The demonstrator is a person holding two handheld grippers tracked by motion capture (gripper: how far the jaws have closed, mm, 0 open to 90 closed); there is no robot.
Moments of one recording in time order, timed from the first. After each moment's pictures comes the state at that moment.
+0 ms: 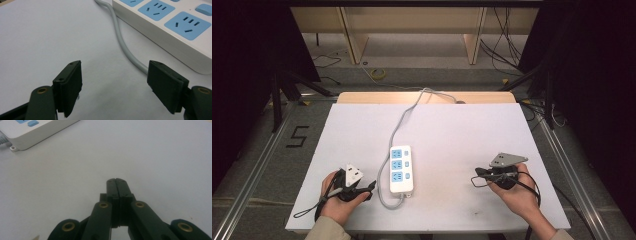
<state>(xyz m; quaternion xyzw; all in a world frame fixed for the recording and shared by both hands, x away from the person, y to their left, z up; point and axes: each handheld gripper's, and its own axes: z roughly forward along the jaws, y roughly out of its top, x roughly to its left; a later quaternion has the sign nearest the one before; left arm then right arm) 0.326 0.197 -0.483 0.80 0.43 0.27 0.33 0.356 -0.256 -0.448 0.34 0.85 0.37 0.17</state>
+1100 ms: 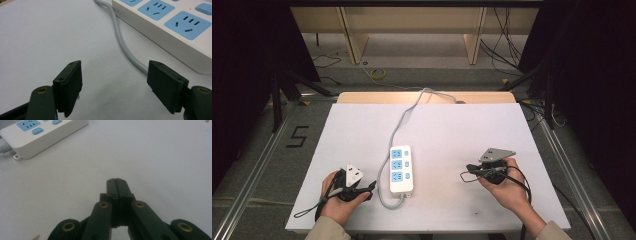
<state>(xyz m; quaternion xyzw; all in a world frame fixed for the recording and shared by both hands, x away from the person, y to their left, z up) 0.327 0.196 -0.484 0.80 0.43 0.27 0.33 0.369 -0.231 -0.443 0.33 0.85 0.37 0.16</state>
